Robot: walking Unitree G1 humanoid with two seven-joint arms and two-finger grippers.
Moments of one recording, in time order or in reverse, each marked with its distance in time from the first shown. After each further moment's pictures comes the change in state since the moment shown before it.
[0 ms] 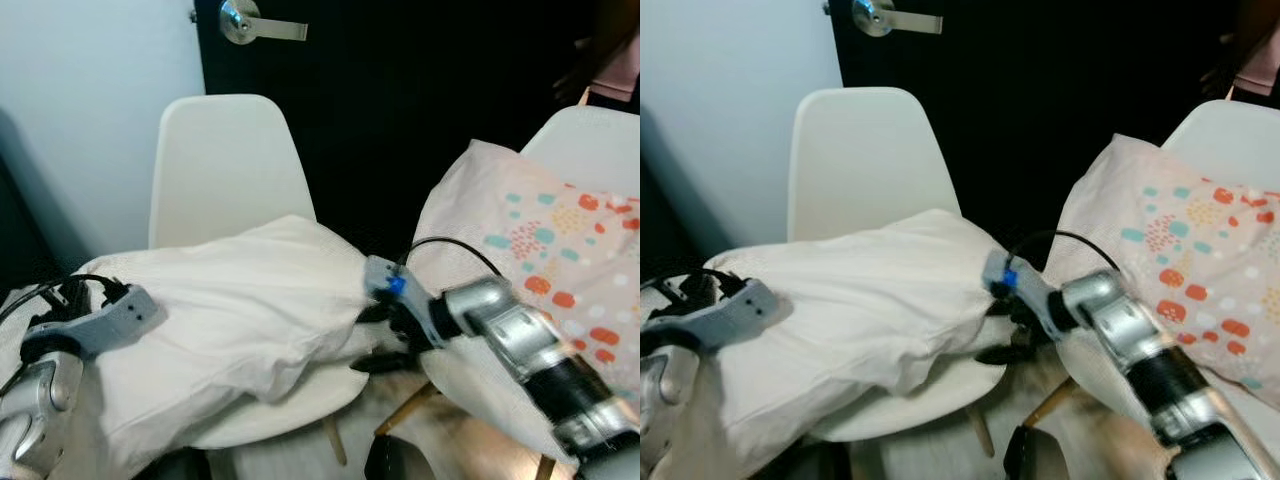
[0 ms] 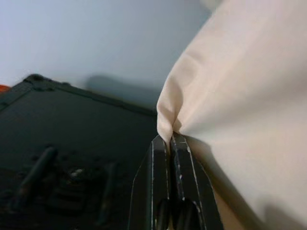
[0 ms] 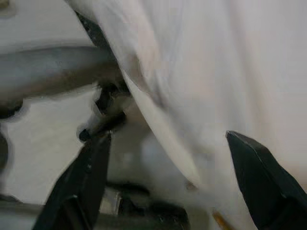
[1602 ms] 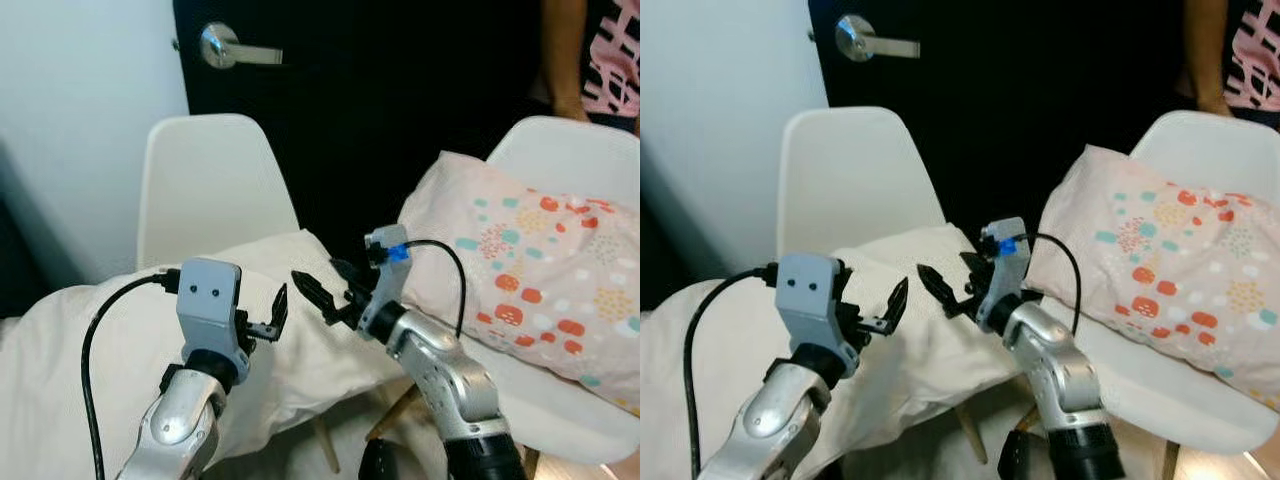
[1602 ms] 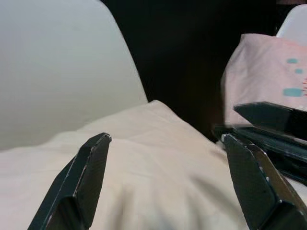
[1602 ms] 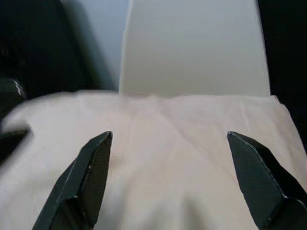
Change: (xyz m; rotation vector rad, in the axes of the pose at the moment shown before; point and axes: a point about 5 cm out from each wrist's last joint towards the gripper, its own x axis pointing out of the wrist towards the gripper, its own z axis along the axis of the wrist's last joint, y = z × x) left arm -0.085 -0.009 0.156 -1.198 -0.228 -0.388; right arm 0.058 0.021 0.012 0.357 -0.593 -0.681
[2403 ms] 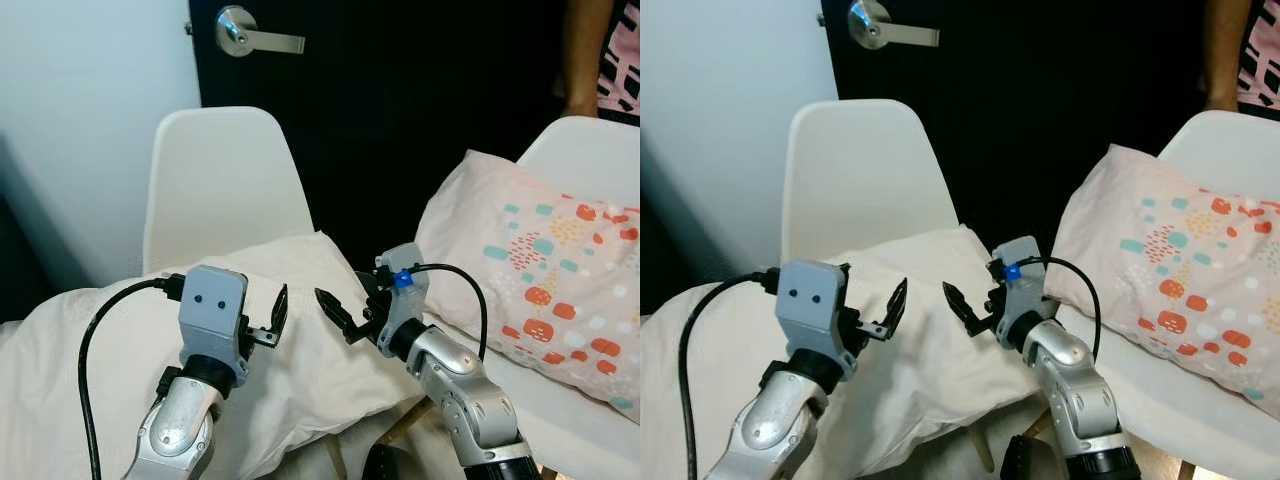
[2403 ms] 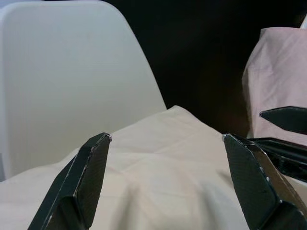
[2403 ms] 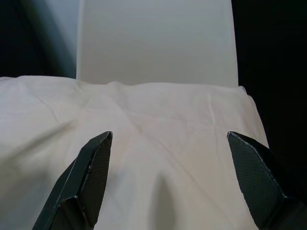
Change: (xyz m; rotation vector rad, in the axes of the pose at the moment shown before) left arm 0.002 -0.002 0.000 0.069 -0.047 0.001; right arm -0.008 -0.010 -0.007 -0.077 0.022 -0.093
